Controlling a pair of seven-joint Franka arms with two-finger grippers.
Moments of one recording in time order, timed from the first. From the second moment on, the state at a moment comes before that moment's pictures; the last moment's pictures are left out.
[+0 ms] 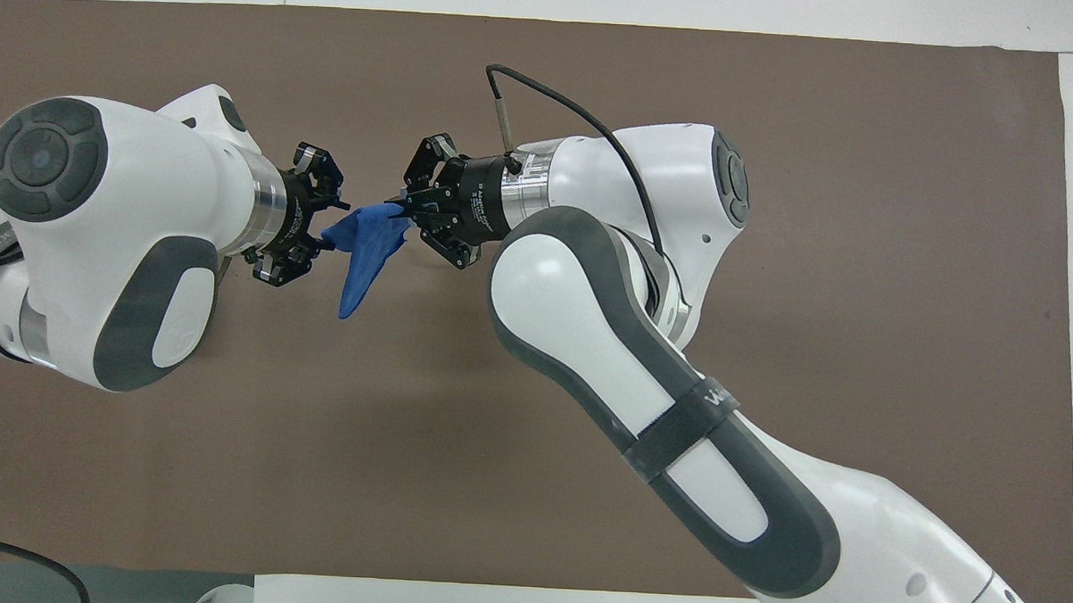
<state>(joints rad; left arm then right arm) -0.32 0.01 -0.14 -1.96 -0.08 2.14 -1.53 0.45 0.39 0.17 -1.61 1.00 2.40 1.07</state>
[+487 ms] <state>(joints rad) -0.32 0.01 -0.14 -1.96 -0.08 2.14 -1.53 0.45 0.39 0.17 -1.61 1.00 2.40 1.07</state>
